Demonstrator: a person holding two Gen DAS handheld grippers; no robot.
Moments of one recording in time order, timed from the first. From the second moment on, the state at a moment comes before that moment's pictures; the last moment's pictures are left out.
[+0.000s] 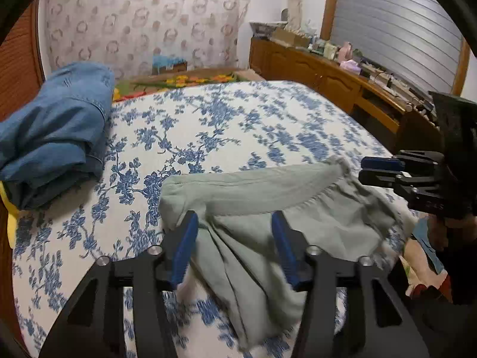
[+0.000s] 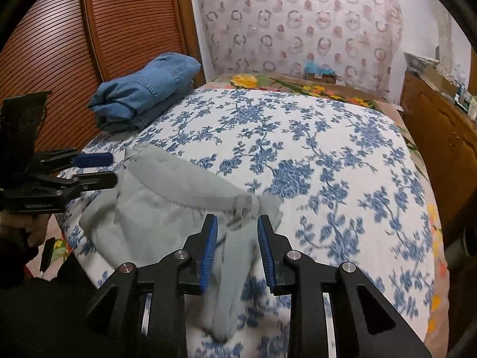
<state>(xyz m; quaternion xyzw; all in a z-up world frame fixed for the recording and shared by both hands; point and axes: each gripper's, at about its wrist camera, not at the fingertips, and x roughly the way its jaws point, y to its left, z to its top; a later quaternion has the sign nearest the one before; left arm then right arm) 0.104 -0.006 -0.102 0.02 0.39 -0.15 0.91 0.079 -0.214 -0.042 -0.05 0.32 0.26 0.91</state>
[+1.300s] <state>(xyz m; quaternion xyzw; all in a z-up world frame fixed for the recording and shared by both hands) 0.145 -0.005 -0.102 0.02 0.38 -0.15 0.91 0.107 -0.204 -0.049 -0.05 0.30 0.25 0.92</state>
